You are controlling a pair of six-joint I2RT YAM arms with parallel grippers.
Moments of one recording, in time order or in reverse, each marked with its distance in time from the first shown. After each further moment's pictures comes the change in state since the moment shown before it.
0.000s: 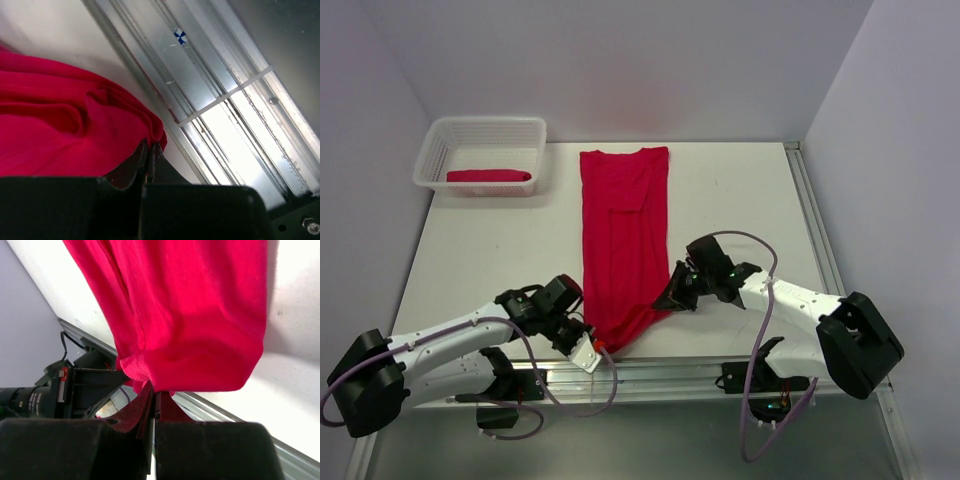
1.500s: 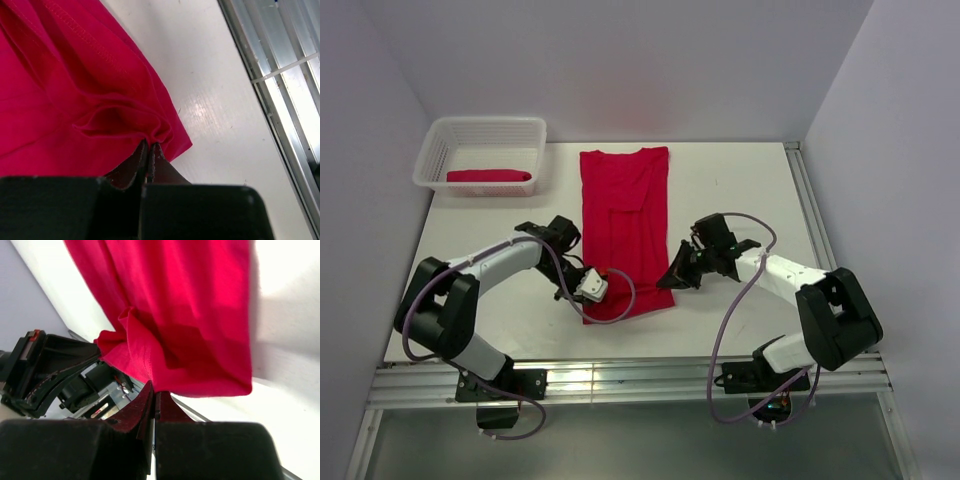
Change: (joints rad) left arm 0.411 0.538 0.446 -0.319 0.147 0.290; right arm -0.184 0.169 0.144 -0.047 -0.104 -0.159
